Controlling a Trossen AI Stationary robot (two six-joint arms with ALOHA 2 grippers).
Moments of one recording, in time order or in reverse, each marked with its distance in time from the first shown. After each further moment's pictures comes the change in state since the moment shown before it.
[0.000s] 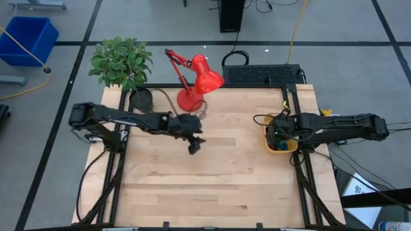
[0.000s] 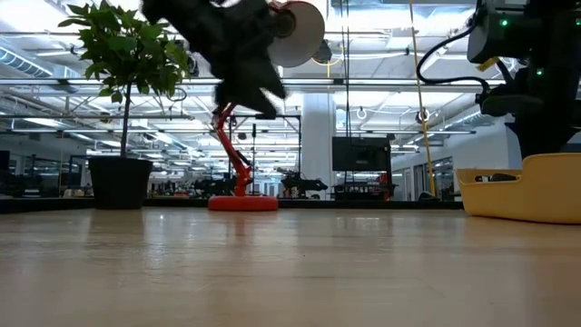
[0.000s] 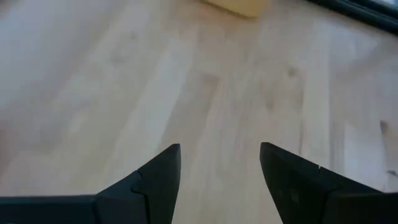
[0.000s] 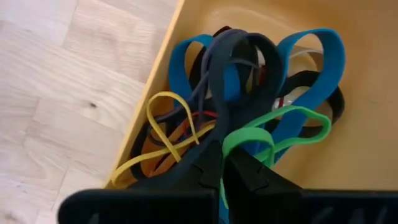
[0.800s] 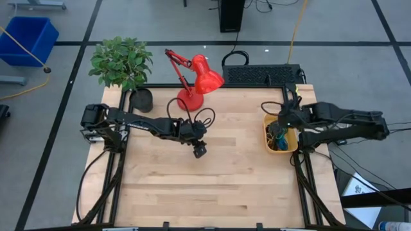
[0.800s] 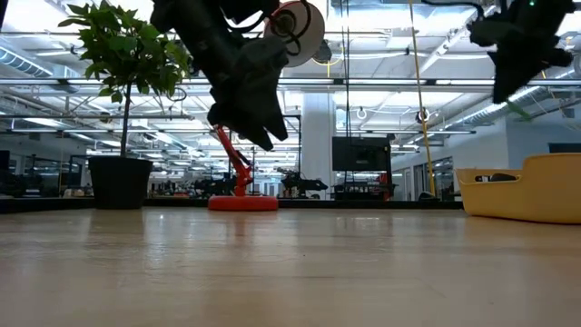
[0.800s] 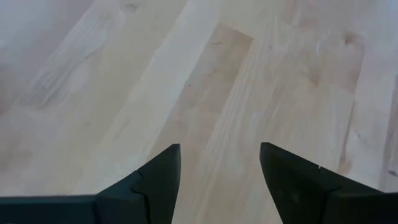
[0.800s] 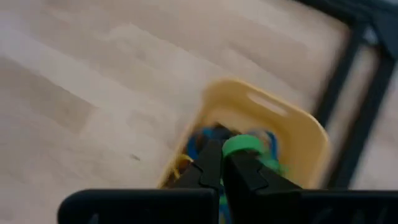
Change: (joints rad) left arm -0.041 0.145 0.073 -0.114 -0.101 -0.116; right arm 0.035 -0.028 0.362 -0.217 0.226 -0.085
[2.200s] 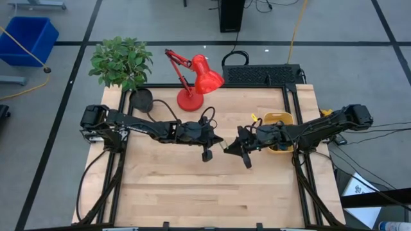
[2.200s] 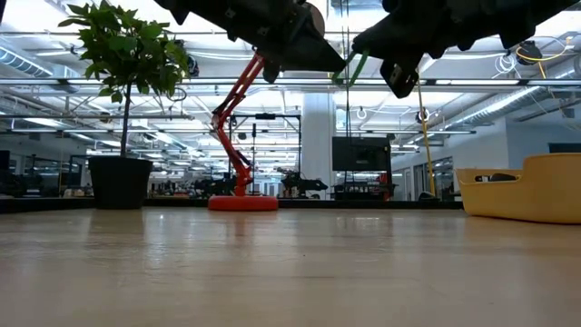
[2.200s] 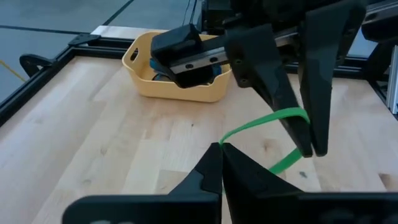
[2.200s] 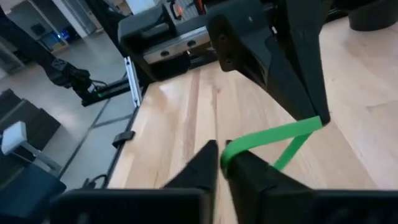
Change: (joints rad) left arm -0.050 0.000 -0.001 0.499 0.000 0.343; right arm 0.215 0.397 -0.336 1.699 -0.466 -0.561
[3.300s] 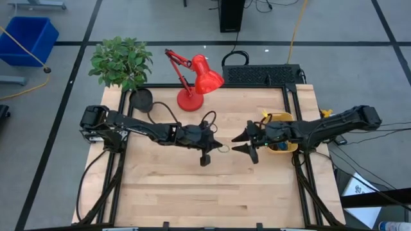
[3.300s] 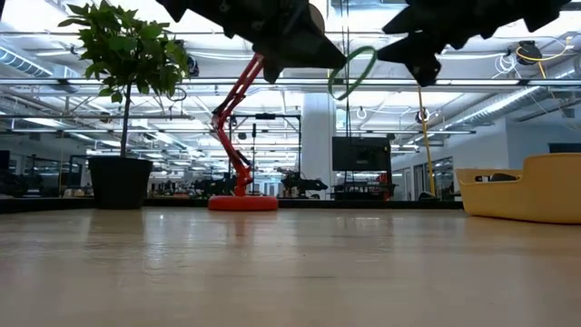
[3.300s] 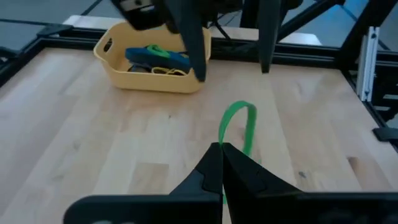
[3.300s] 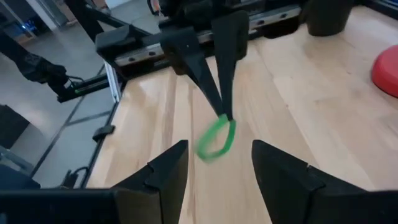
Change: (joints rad) left arm -0.033 0.000 0.000 -0.027 0.053 -0.018; right arm -0.011 -0.194 0.000 -0.245 0.080 -0.026
